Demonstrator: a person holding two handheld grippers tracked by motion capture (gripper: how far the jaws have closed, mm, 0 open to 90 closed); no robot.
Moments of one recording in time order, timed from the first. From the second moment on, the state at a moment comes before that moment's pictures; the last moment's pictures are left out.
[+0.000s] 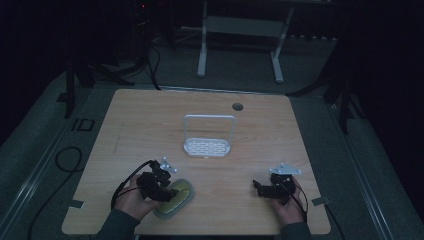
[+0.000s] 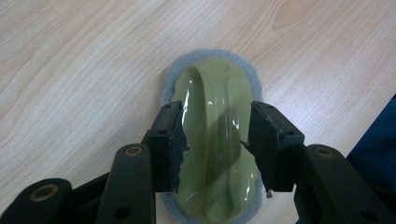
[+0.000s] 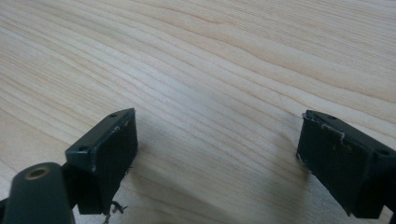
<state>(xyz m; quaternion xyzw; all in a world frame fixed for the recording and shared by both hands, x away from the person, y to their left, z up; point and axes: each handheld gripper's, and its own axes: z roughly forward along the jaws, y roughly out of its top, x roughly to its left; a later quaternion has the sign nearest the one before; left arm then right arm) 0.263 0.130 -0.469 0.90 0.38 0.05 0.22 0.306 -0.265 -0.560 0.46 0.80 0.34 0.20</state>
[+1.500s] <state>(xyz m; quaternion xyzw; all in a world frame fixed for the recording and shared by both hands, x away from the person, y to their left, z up) 0.284 0.104 -0.476 0.93 0.36 0.01 0.11 0.306 -0.265 -0.560 0.46 0.80 0.34 0.20</state>
